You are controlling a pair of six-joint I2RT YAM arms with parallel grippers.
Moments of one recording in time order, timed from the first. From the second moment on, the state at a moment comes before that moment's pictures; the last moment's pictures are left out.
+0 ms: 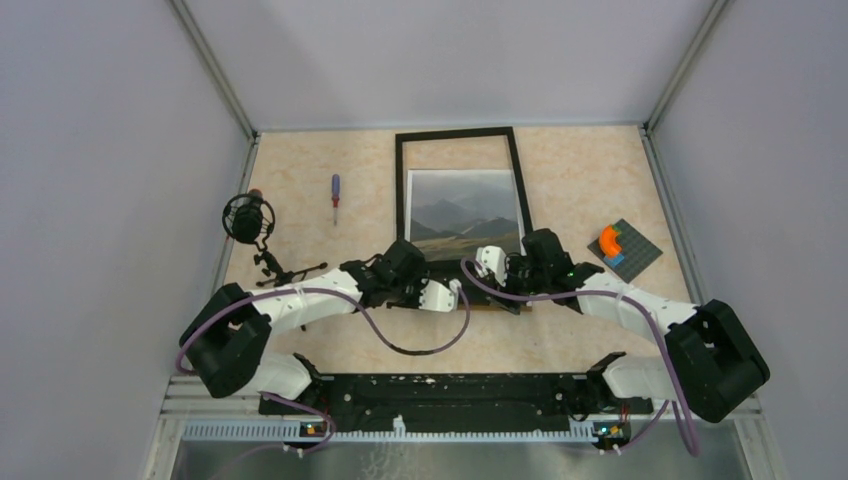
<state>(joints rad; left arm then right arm) -0.82 1.40 0.73 -0.33 0.09 0.94 0.57 1.25 0.56 -0.16 -0.46 -0.65</state>
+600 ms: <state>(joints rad) -0.68 1.39 0.88 -0.43 0.28 0.79 0.58 1.24 0.56 -0.17 -0.47 -0.68</state>
